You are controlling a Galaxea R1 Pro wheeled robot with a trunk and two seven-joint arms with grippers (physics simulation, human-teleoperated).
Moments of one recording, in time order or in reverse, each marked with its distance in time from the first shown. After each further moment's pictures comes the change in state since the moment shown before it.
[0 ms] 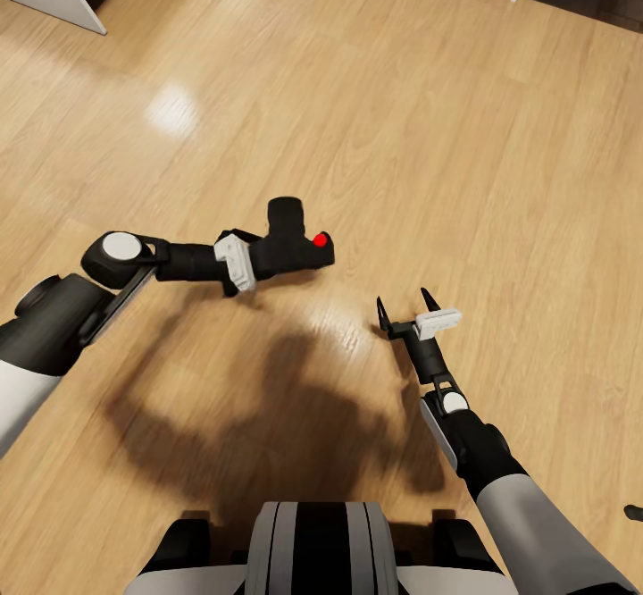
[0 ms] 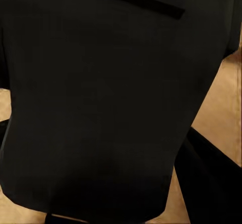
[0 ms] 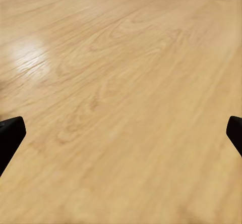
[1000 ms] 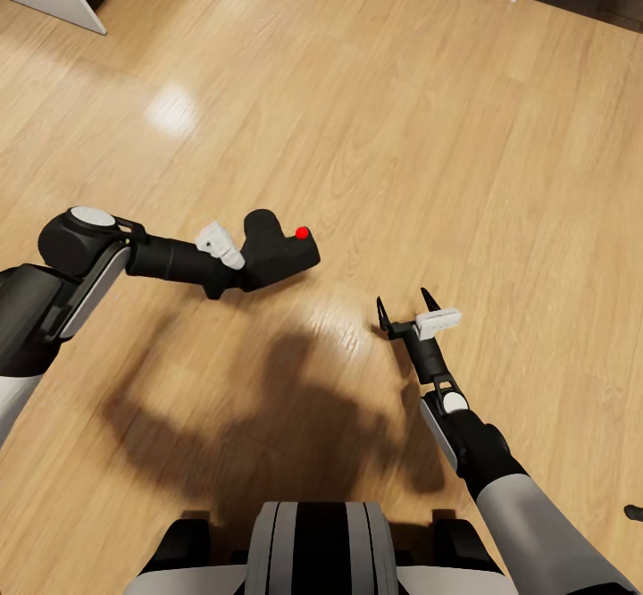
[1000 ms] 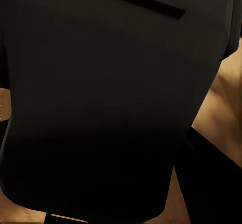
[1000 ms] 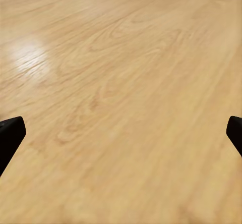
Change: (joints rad) left arm 0.002 0.019 0.099 -0.161 0.154 0.640 -0.029; right arm 0.000 0.000 0.000 -0.001 0.000 0.000 0.000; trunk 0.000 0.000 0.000
